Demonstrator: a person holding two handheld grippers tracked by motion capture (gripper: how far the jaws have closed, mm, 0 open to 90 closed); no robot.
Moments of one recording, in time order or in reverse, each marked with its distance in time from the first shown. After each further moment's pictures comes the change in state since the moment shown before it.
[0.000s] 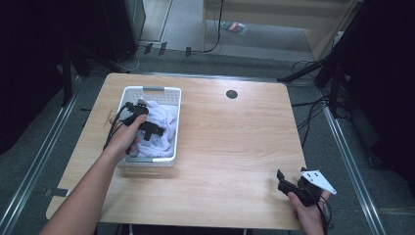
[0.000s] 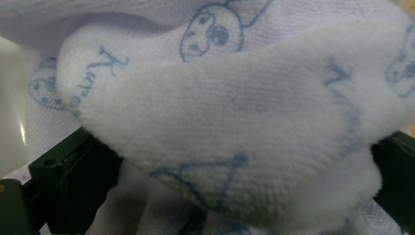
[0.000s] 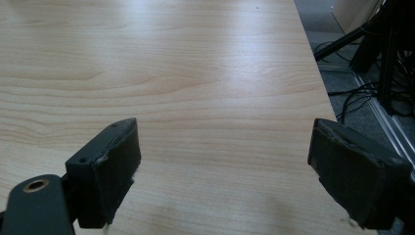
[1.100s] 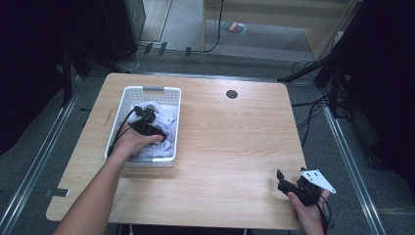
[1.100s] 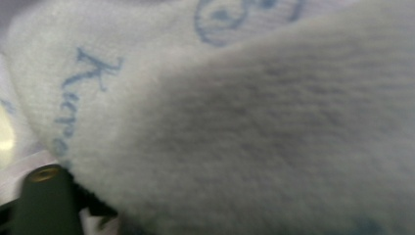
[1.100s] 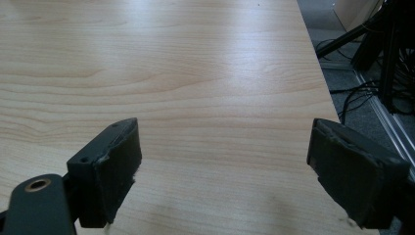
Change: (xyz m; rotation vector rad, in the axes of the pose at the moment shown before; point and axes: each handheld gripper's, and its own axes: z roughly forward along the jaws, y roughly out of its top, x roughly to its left) left arm -0.016 -0.002 0.017 0.068 0.071 0.051; right arm 0.000 0.000 0.001 0.012 0.001 -0.001
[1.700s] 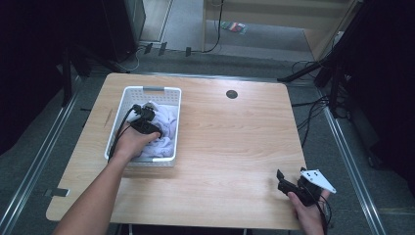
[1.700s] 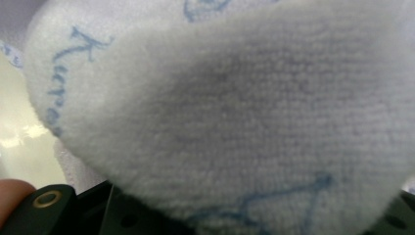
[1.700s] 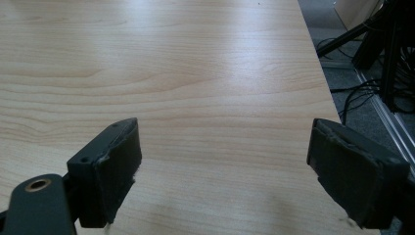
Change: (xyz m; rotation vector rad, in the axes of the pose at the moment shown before) left arm 0.002 0.003 -0.007 -0.014 -0.017 -0.016; right arm 0.000 0.000 0.000 0.005 0.002 0.007
